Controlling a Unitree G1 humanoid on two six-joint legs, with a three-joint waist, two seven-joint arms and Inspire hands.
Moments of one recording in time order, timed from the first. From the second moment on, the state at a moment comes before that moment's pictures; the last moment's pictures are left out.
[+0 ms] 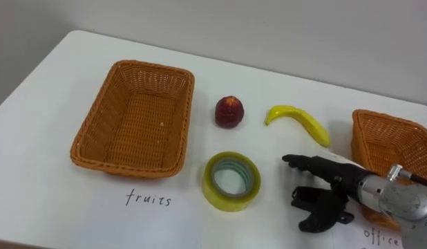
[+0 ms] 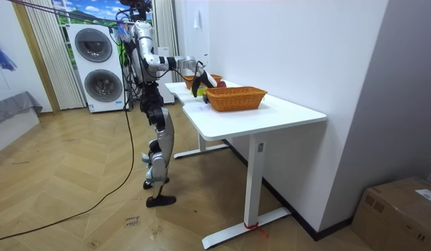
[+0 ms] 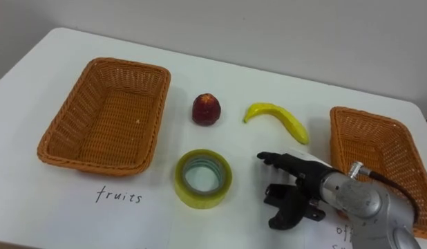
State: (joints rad) left arm 0.24 0.28 0.12 1.02 0.15 0.16 0.13; right arm 0.08 -0.48 0.02 -0.13 -0.57 0.31 0.78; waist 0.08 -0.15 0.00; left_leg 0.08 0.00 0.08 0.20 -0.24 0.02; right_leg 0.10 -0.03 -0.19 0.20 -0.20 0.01
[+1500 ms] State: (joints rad) left arm 0.21 0.29 0.12 1.12 0.11 0.16 0.13; right arm 0.08 -0.48 0.02 -0.14 -0.73 0.33 0.78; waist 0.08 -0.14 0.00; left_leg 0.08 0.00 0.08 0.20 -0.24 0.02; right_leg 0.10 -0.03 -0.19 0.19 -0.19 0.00
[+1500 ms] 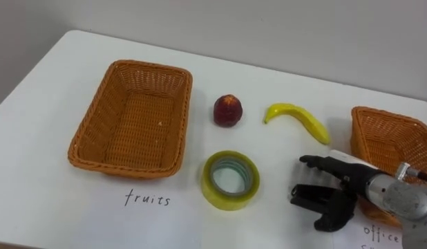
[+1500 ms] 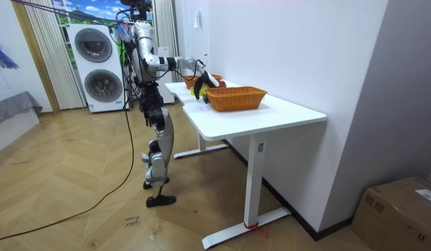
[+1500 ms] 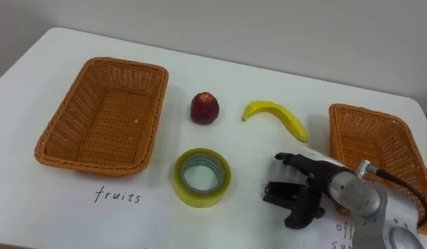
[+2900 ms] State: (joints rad) left arm 0.18 0.28 0.09 1.08 0.11 0.21 0.21; right arm 0.05 -0.43 0.11 -0.08 -0.84 0.41 0.70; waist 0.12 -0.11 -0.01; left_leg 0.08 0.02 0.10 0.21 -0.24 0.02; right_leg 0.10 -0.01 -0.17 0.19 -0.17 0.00
